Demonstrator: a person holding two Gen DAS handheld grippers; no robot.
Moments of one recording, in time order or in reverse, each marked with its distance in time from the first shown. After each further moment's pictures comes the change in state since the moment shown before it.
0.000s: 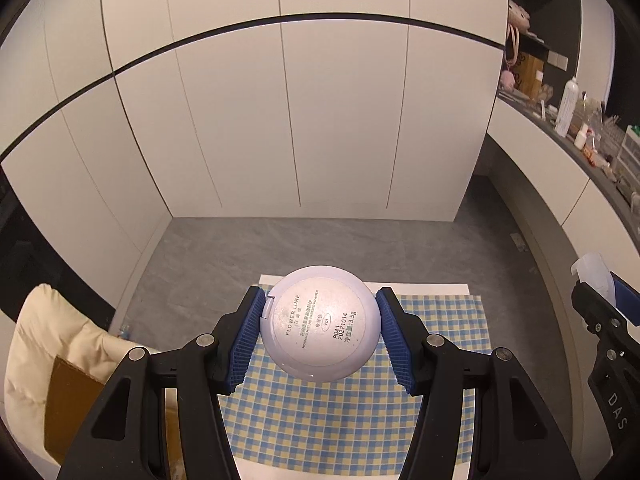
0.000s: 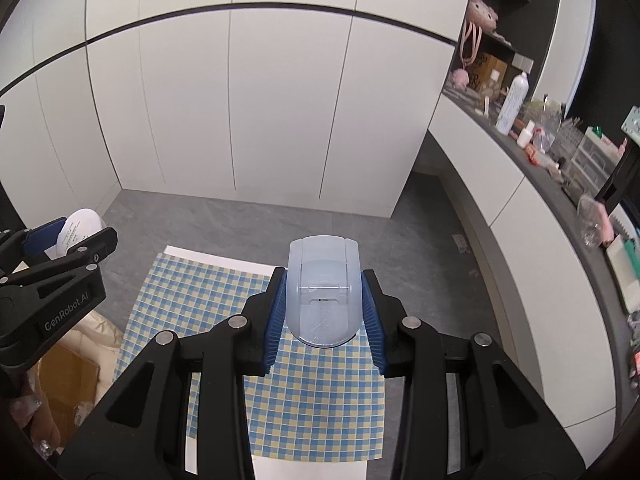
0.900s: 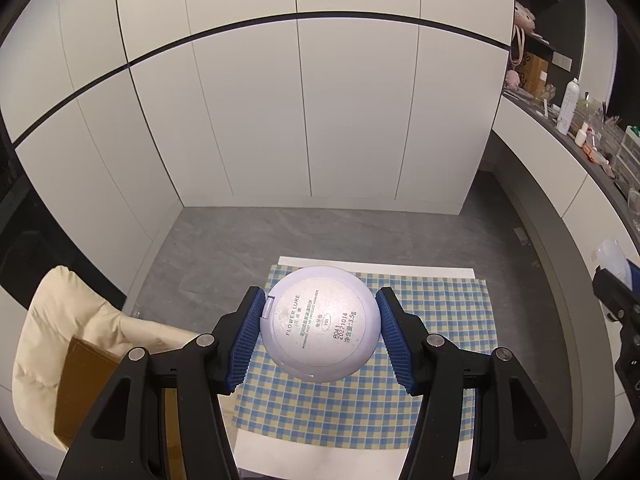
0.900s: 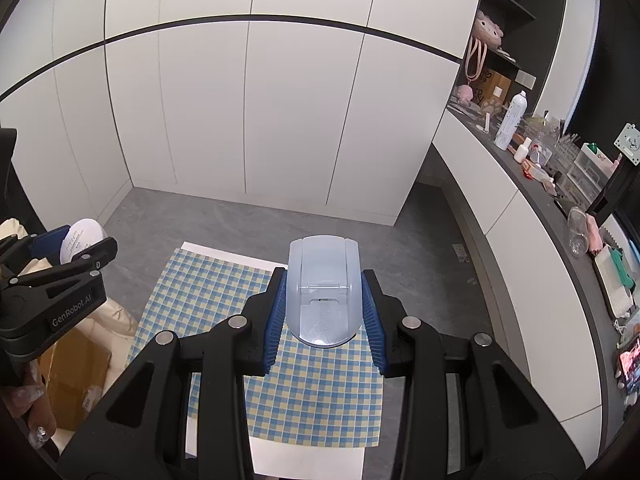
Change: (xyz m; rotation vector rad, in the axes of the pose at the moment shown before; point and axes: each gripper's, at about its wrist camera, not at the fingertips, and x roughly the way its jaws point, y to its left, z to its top) left arm -0.039 0.033 -0.037 -0.007 0.015 0.019; right arm -0.048 -0.016 -0.006 -0.030 -0.019 0.021
